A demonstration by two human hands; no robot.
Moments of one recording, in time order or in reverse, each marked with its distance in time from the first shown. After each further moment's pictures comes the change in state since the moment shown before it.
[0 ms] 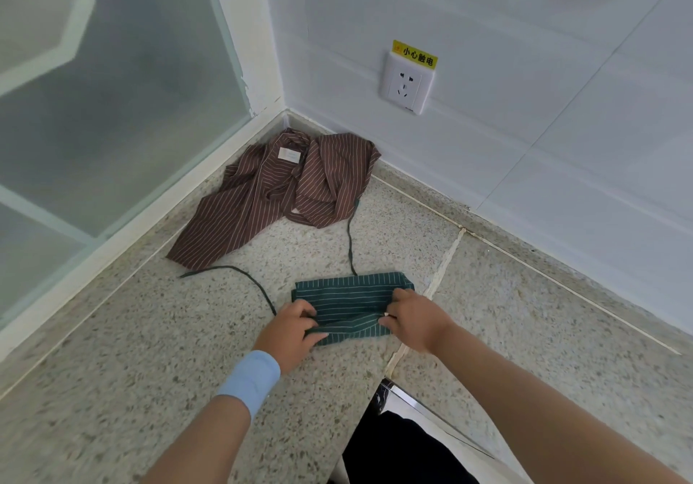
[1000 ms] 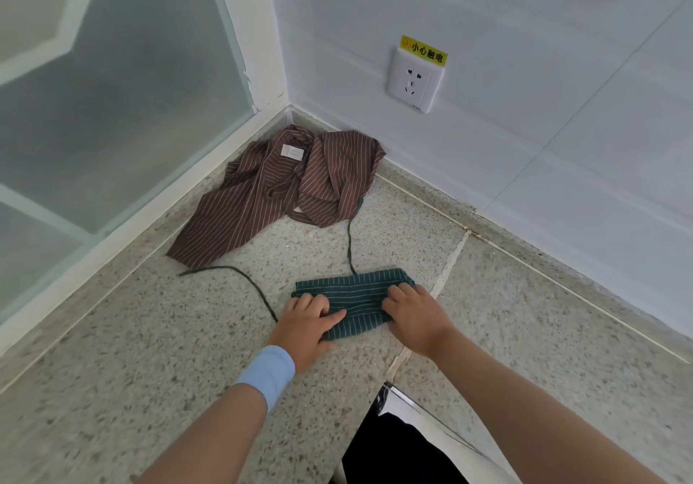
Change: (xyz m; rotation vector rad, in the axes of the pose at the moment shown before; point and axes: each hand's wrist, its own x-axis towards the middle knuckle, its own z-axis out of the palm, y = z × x) left_hand 0.016 0.006 0.006 0.412 0.036 0.239; right_hand 0.009 -0.005 0.003 -0.280 0.182 -0.089
